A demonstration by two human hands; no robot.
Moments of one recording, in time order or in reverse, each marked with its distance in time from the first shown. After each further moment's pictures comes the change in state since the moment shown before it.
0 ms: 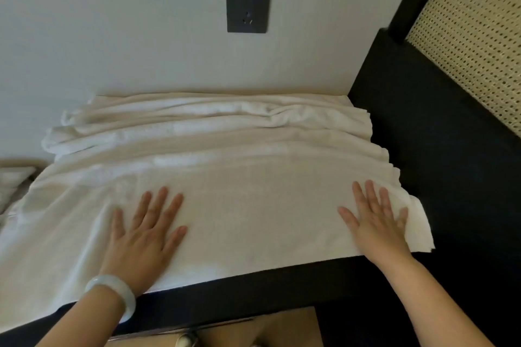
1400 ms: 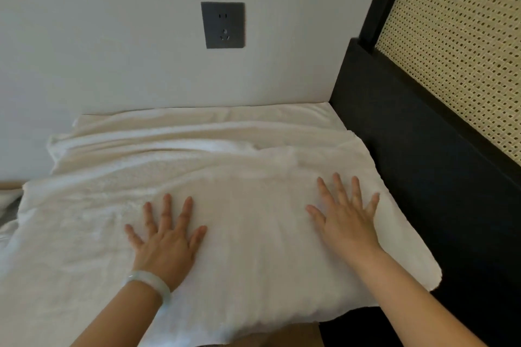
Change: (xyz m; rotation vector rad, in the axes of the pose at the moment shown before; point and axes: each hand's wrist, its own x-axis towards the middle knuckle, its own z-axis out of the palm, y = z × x) left_hand 0.018 0.064 -0.010 -0.053 -0.099 -0.154; right_hand -0.006 -0.033 -0.005 -0.119 0.168 -0.139
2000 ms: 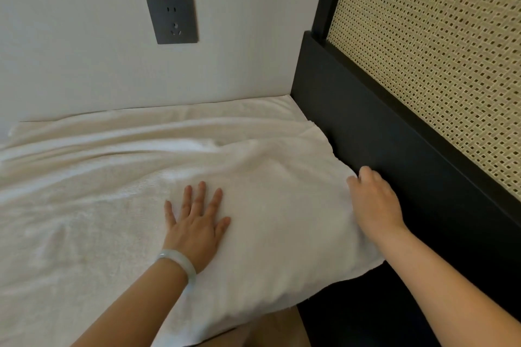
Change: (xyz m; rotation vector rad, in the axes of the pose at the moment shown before) left_hand 0.013 0.090 0.013 0.061 0.030 0.347; right_hand -0.021 0.098 -0.030 -0.315 0.270 0.108
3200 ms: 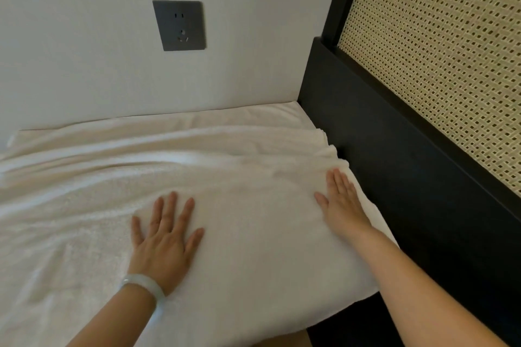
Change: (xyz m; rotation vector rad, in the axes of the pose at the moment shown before) left_hand -0.001 -0.060 -0.003 -0.019 0.056 -0.096; right_hand 0.043 -0.057 0.036 0.555 -0.357 0.057
